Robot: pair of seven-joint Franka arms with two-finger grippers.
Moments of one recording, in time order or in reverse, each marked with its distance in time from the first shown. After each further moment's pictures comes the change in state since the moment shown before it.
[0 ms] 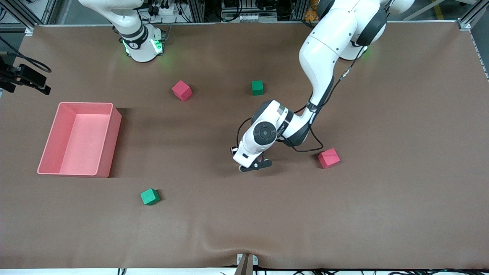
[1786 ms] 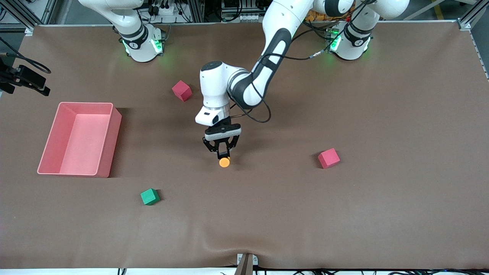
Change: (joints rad) left arm -0.530 0.010 0.479 -0.020 0.616 0.273 -0.785; right arm 0.000 0.000 -0.004 0.000 0.000 0.011 0.000
